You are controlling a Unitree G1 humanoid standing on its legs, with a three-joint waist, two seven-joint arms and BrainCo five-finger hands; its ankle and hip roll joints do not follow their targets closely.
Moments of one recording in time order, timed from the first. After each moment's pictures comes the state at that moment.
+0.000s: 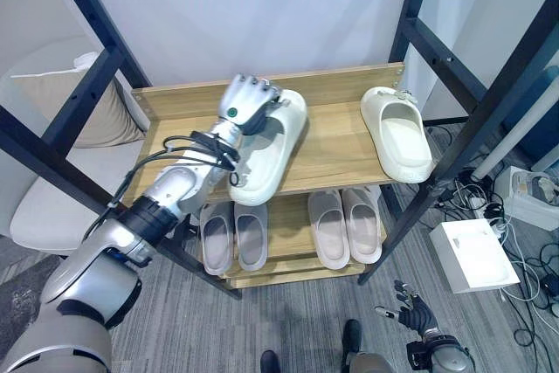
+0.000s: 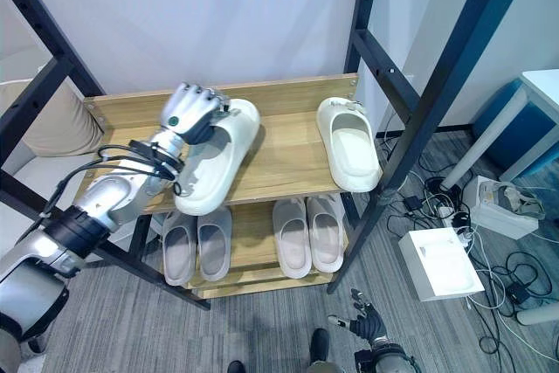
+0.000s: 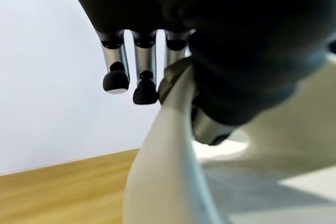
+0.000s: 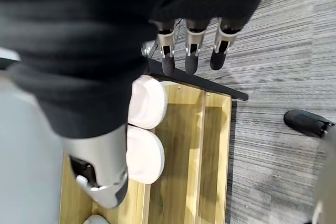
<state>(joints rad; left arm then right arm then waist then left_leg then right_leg) -0.92 0.59 -0.71 0.39 0.79 0.03 0.33 0.21 -0.34 0.19 0.54 0.22 -0.13 -0.09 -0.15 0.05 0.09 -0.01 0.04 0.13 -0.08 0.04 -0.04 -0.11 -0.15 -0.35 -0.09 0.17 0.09</state>
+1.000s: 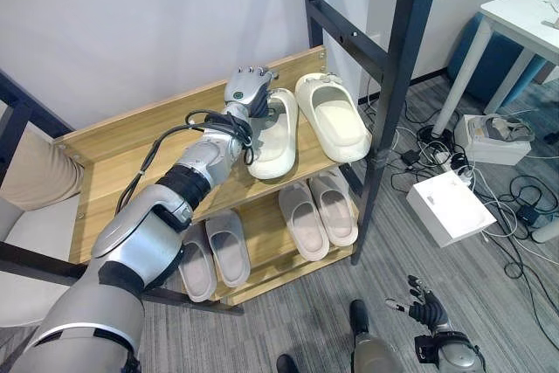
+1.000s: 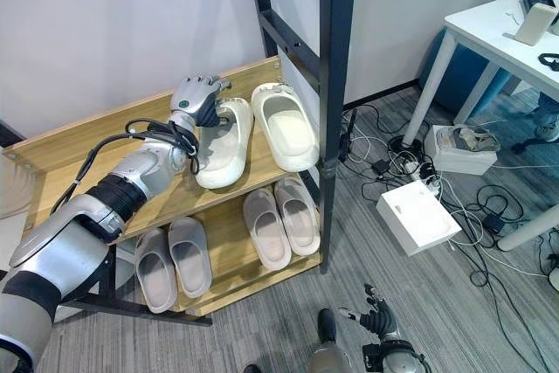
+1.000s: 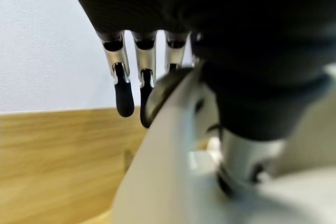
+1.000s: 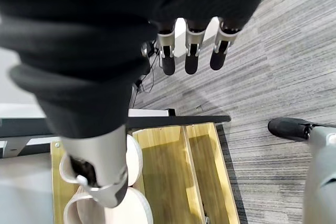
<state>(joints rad) -1.10 0.51 -0.76 0.67 0.59 0.07 0.31 0.19 -0.36 0.19 0.53 0.22 -0.12 -0.13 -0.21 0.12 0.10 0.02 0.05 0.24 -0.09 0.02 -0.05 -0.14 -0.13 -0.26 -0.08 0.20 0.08</state>
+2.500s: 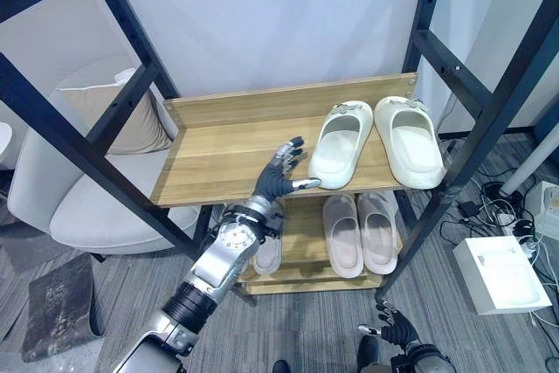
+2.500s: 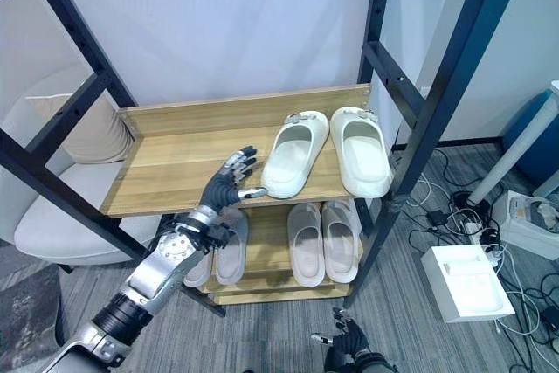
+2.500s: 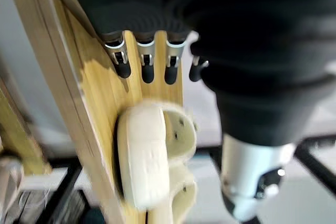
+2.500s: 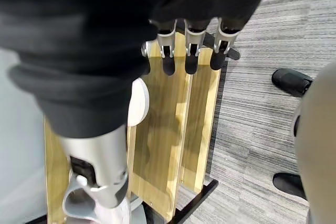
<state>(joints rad) -0.38 0.31 -0.51 0.10 -0.40 -0.06 0.11 0.19 -0.28 0.30 0.59 0.18 -0.03 -0.04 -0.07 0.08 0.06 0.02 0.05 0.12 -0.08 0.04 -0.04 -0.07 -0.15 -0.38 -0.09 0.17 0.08</state>
